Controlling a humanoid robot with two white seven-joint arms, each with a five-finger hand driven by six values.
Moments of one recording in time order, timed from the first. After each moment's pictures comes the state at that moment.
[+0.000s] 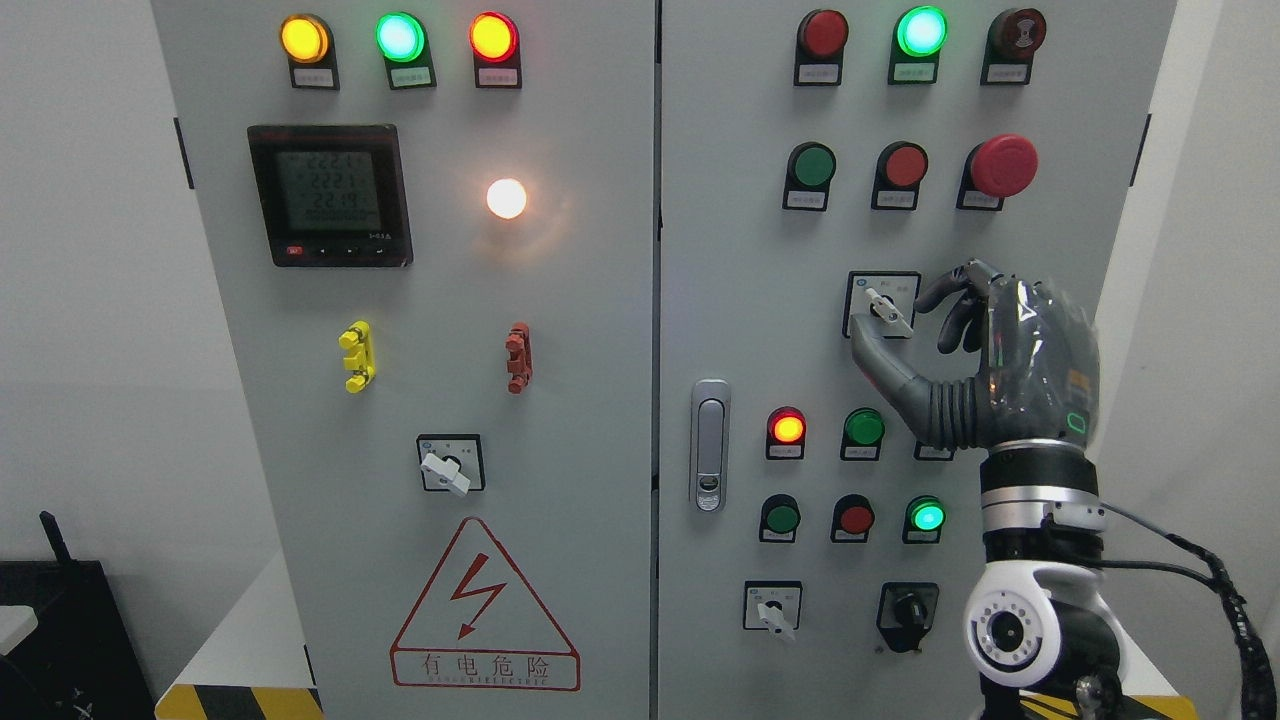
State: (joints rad) left arm 0.06 -0.08 0.00 0.00 0.04 -0.09 0.09; right arm -0.70 0.12 -0.03 -1.85 1.07 0.25 0.09
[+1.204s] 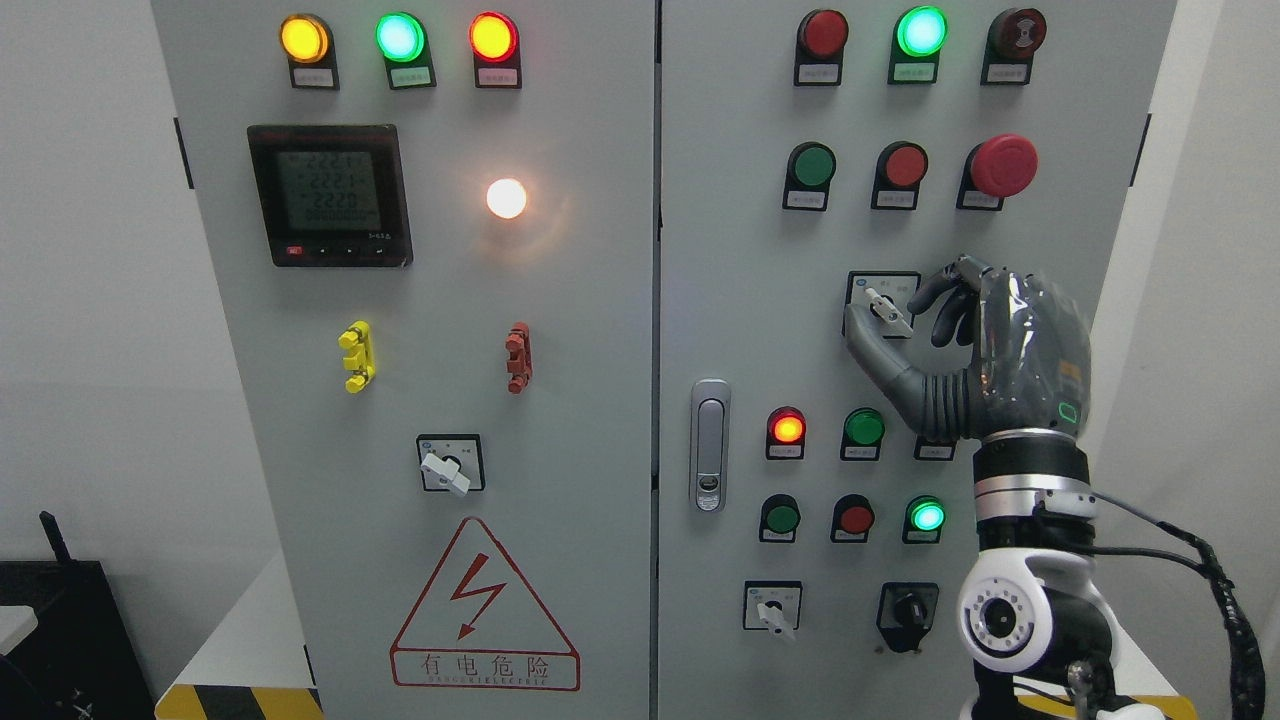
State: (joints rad) left arm 0.06 -0.08 0.00 0.00 0.04 -0.09 0.09; right arm -0.72 0.12 -0.02 -1.82 1.08 0.26 0.10
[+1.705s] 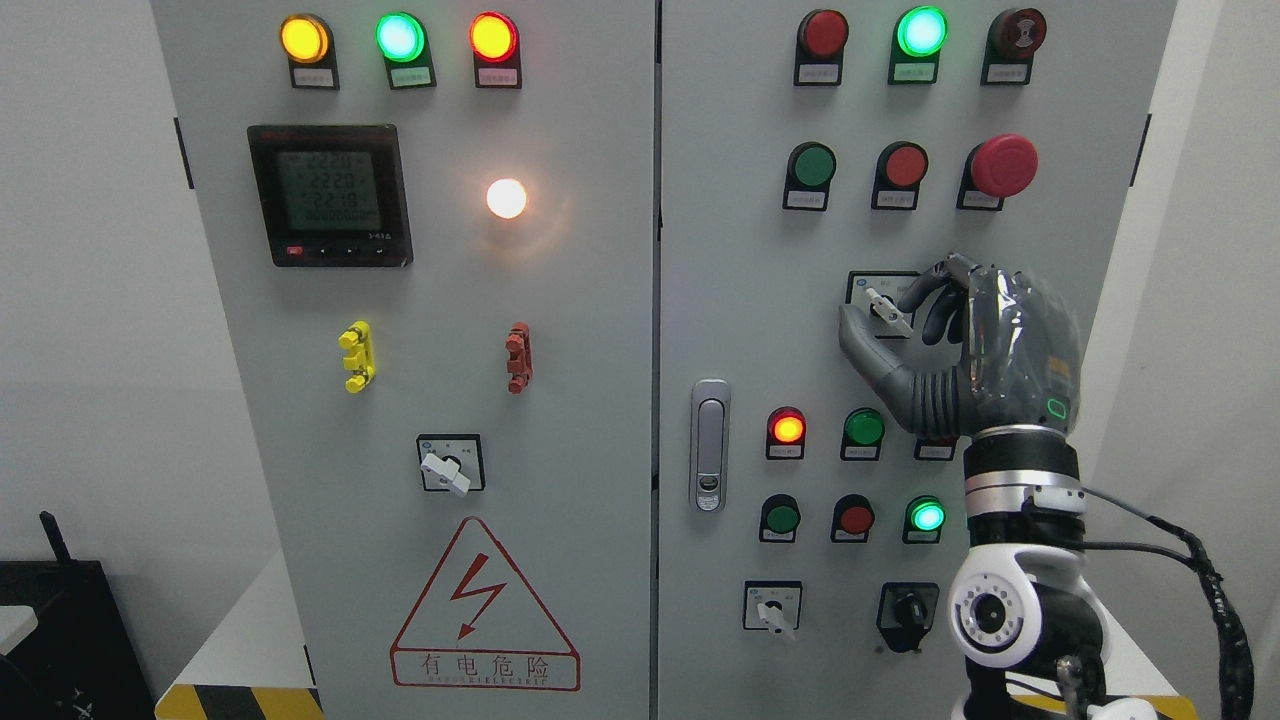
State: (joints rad) left arm 0.06 -0.08 0.00 0.00 0.04 -0.09 0.09; right arm -0.73 0.12 -0.01 -1.81 1.09 0.27 0.10
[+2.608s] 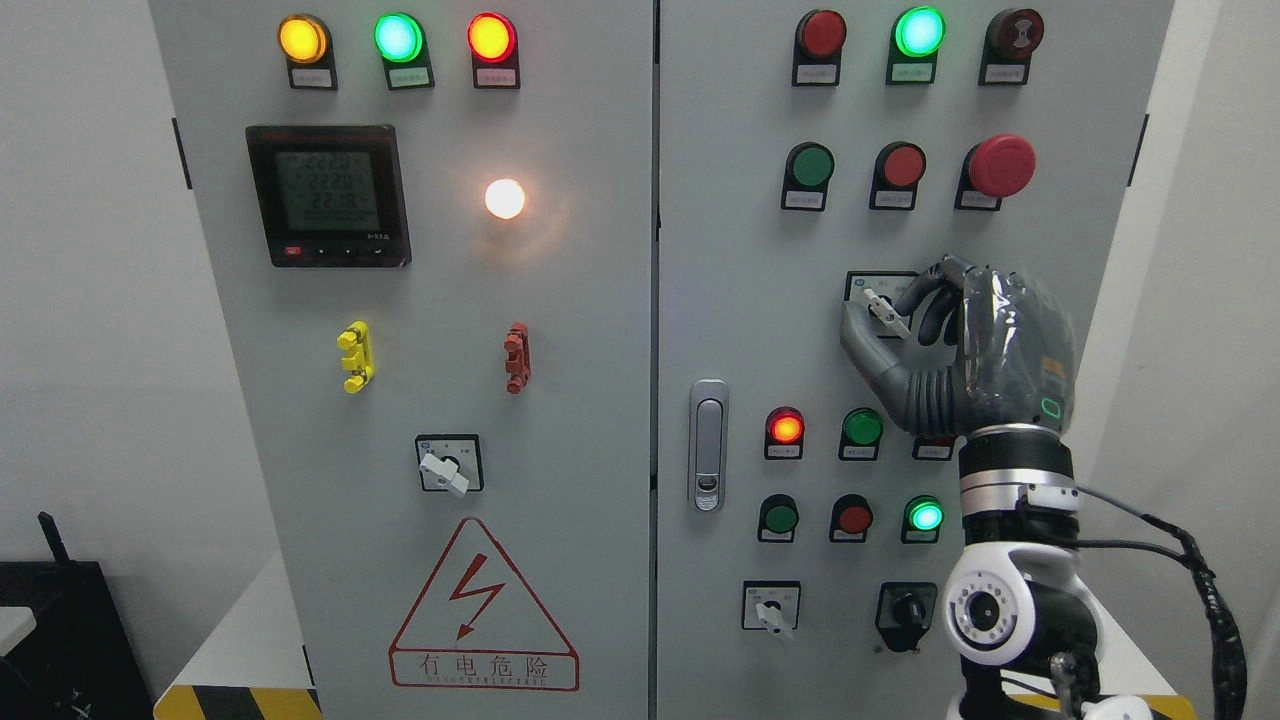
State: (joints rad) left arm 0.06 -0.08 0.00 0.00 0.04 -0.09 0.09; right arm -0.73 0.12 0.00 -1.81 1.09 0.27 0.10
